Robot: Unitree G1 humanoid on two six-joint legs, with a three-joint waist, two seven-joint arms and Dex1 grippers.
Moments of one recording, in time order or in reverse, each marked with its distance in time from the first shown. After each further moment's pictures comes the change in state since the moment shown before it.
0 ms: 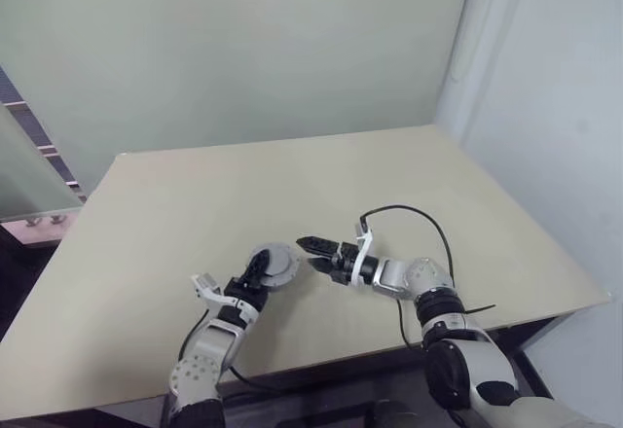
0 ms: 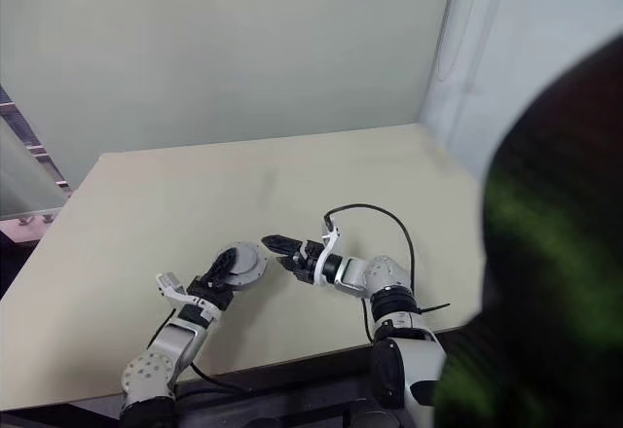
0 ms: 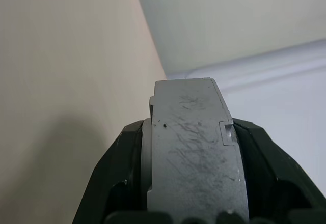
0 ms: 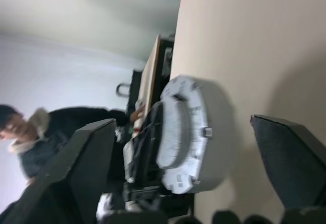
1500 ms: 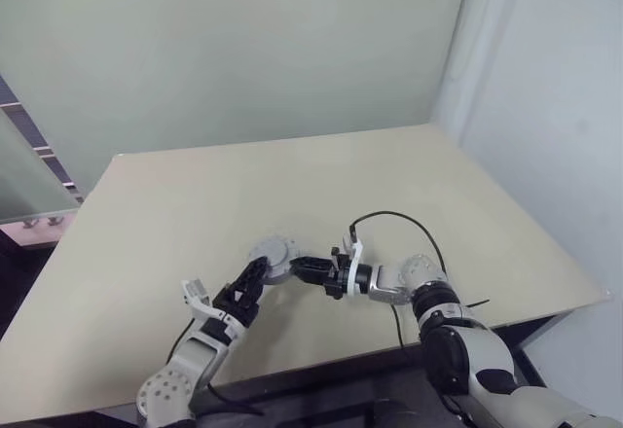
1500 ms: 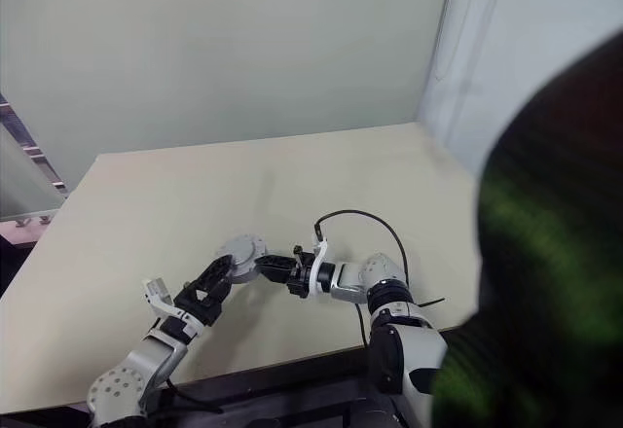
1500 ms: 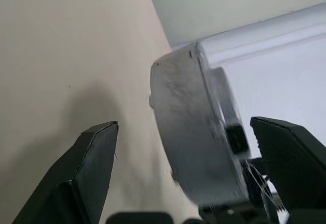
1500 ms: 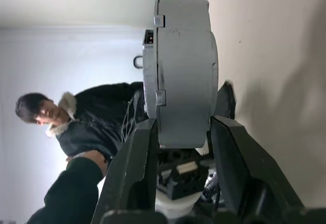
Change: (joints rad) left arm 0.097 0.080 -0.007 -0.130 -0.059 0.201 0.027; right arm -0.088 0.000 -0.062 0.173 -0.020 0.226 0.055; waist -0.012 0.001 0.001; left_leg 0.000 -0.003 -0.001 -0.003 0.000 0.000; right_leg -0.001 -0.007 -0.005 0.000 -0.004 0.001
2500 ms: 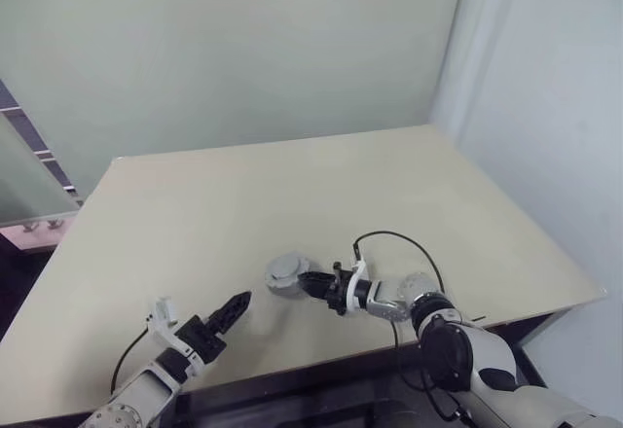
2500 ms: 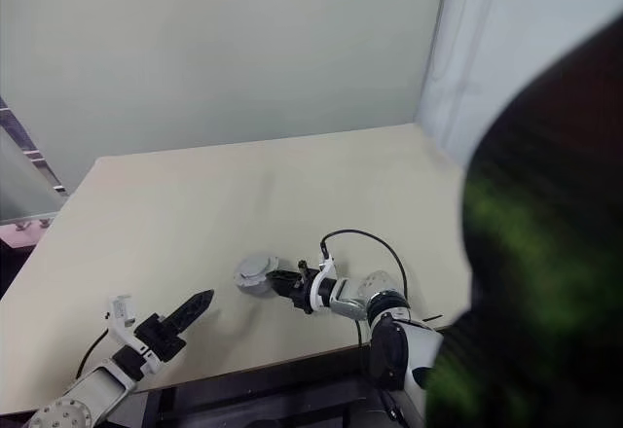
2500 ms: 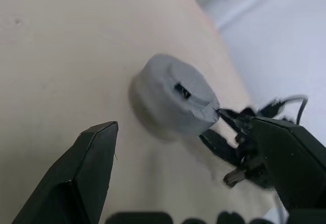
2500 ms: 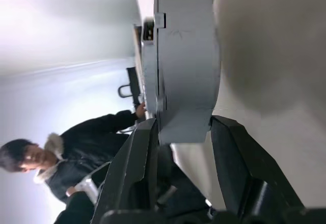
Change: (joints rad) left arm 0.240 0.172 0.005 -0.224 0.159 0.047 -0.132; right arm 0.000 -0.004 -0.129 0.214 -0.031 -0.161 -0.108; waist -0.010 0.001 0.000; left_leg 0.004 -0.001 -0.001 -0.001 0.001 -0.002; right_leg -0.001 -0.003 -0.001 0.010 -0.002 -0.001
